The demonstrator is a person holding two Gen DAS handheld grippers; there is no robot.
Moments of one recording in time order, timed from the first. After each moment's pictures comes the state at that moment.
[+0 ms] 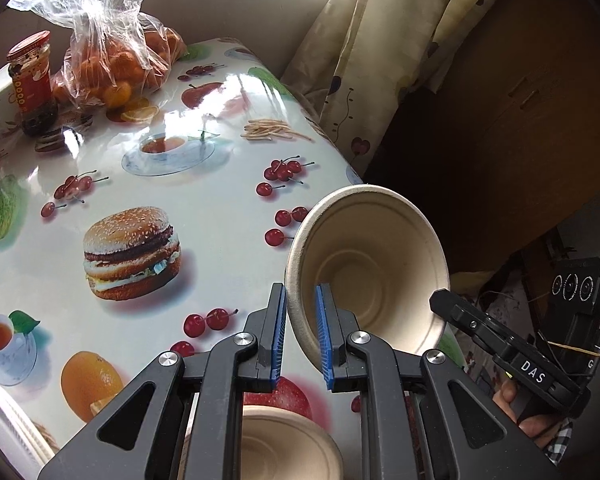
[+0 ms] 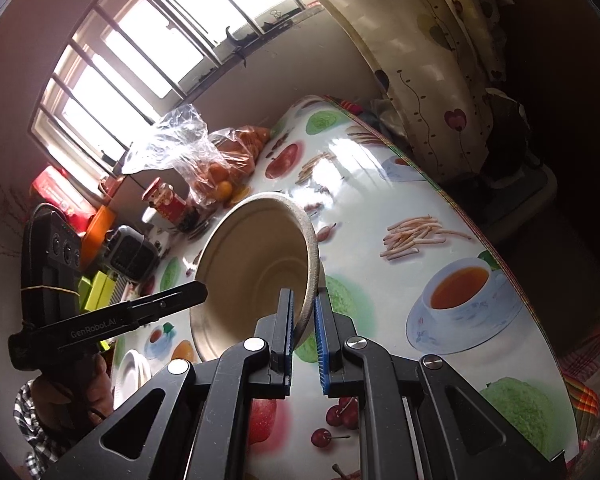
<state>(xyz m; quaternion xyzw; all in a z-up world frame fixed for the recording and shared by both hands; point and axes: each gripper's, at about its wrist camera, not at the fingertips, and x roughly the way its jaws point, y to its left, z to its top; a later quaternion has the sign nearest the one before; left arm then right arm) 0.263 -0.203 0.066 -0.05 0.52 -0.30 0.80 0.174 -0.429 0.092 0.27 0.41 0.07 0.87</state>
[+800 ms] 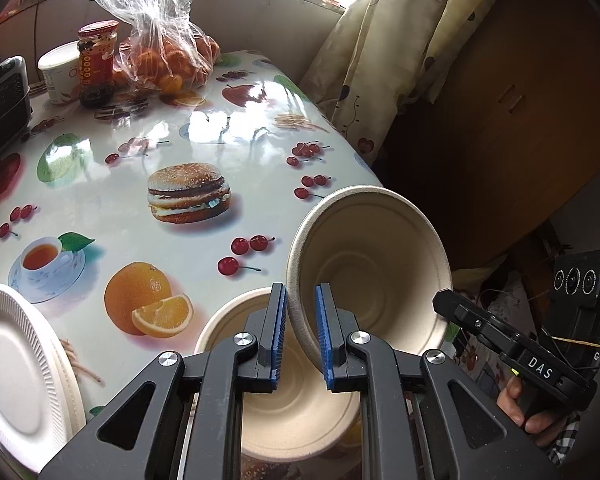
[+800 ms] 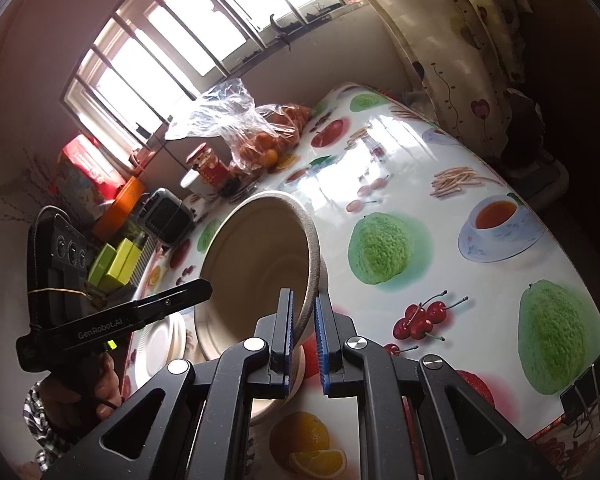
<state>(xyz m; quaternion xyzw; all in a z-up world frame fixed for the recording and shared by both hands) 0.188 -0.135 0.075 -0.07 0.49 -0.29 0.82 0.114 -0.368 0.105 0.25 0.41 0.10 0.87</state>
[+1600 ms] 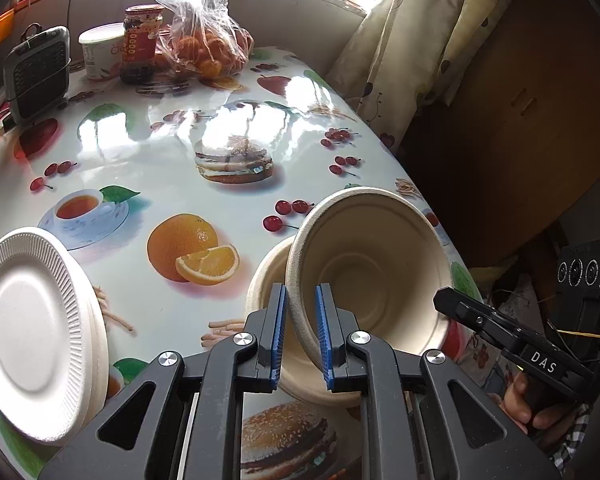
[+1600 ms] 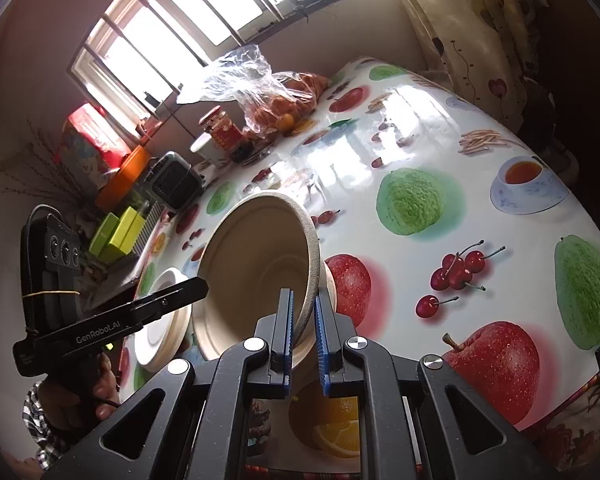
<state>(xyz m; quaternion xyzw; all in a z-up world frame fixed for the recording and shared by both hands) 0.157 -0.092 0.057 -0.07 0.49 -0.26 0.83 0.100 -0.329 0.087 0.24 0.44 0.12 0.86</state>
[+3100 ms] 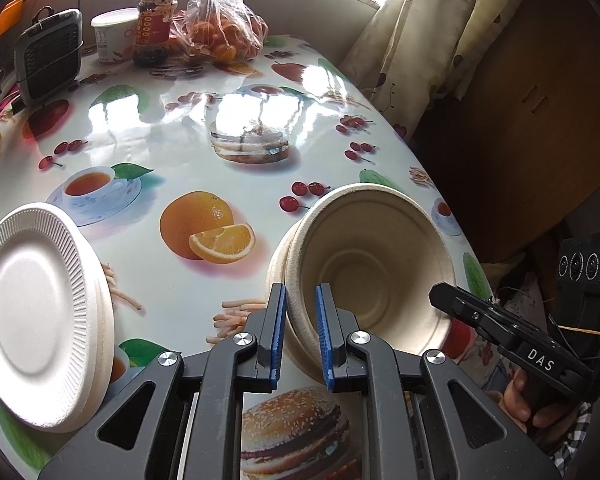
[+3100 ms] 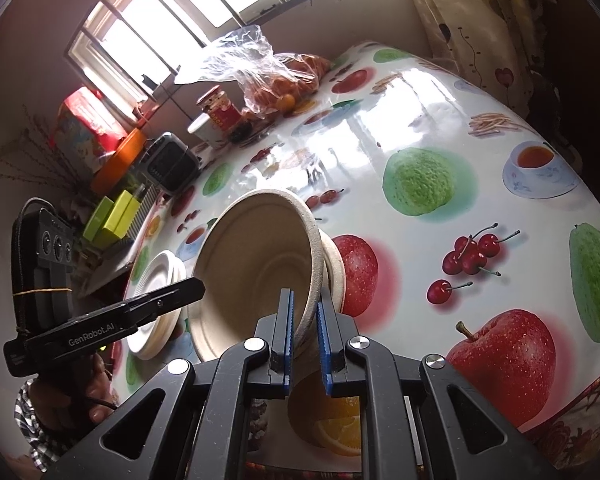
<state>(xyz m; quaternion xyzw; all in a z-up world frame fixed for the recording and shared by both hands) 0.152 -0.084 0.048 -0.07 0.51 -0.24 0.82 0.107 -0.314 0.075 0.23 0.46 0.13 0.85</state>
